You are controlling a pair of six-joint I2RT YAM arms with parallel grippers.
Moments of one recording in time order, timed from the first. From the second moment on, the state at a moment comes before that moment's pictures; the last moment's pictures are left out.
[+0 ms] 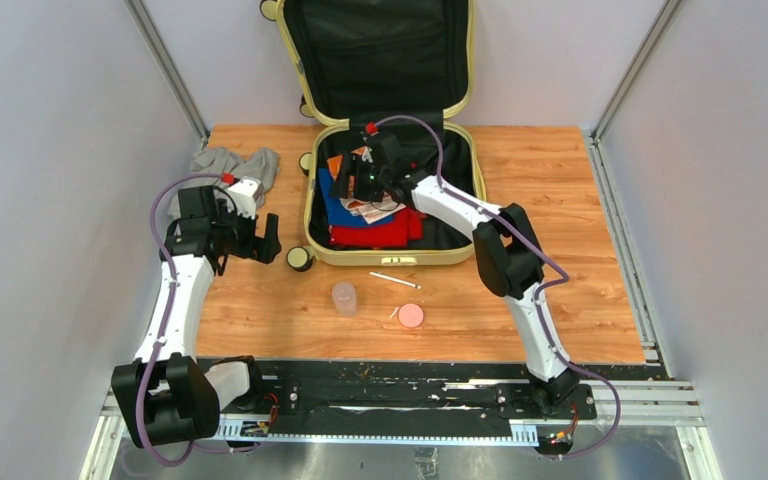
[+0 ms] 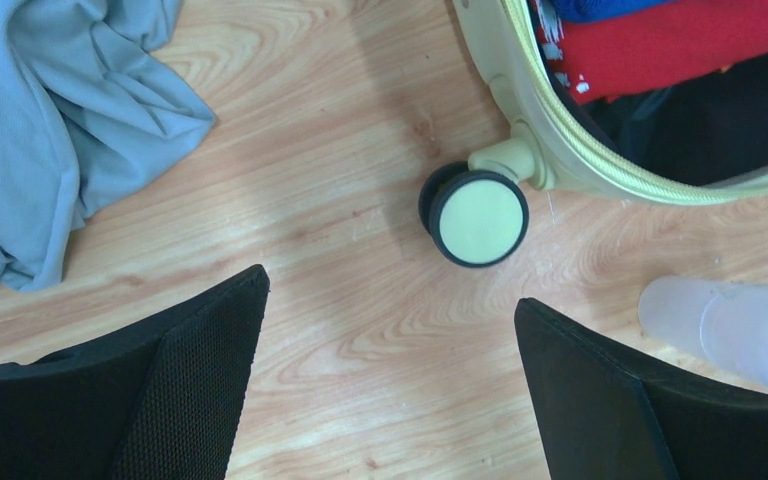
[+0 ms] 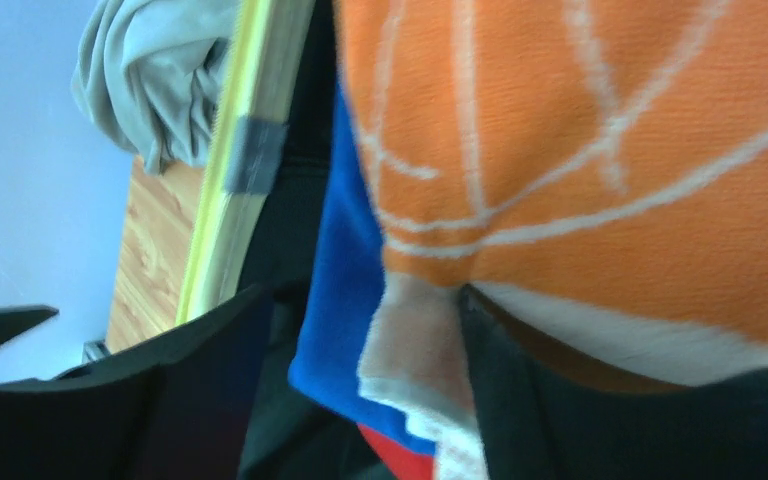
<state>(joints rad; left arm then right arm) 0.17 1.11 0.87 -0.56 0.42 0.32 0.65 2.29 1.91 -0.18 -0.26 0.67</state>
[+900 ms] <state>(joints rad) 0.23 1.09 0.96 -0.86 0.25 0.40 1.19 1.66 1.20 -0.35 0.08 0.30</state>
